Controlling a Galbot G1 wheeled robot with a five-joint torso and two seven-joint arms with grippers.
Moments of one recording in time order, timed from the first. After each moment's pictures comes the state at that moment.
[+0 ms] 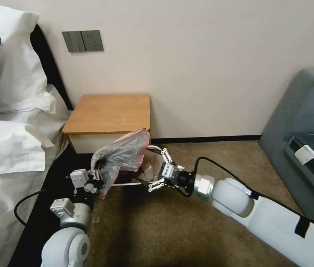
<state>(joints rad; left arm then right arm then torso) 1.57 -1.45 -0.59 -2.17 -0.36 0.17 -0.06 -0.68 0.84 -0.39 1.90 0.17 0.13 -0.23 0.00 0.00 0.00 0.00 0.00</state>
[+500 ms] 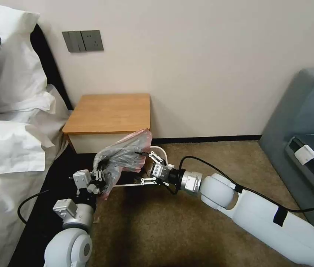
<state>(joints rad) 1.56 -1.46 -0.59 -2.17 -0.36 0.17 -0.06 -0.64 0.89 -0.43 1.82 0.13 0.15 -0.23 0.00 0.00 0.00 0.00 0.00</state>
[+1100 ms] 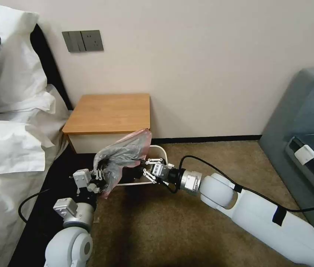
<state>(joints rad) 1.55 -1.47 -0.59 -2.16 -0.37 0.17 -0.06 -0.64 0.89 -0.42 1.82 0.15 0.16 -0.23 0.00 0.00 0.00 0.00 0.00</state>
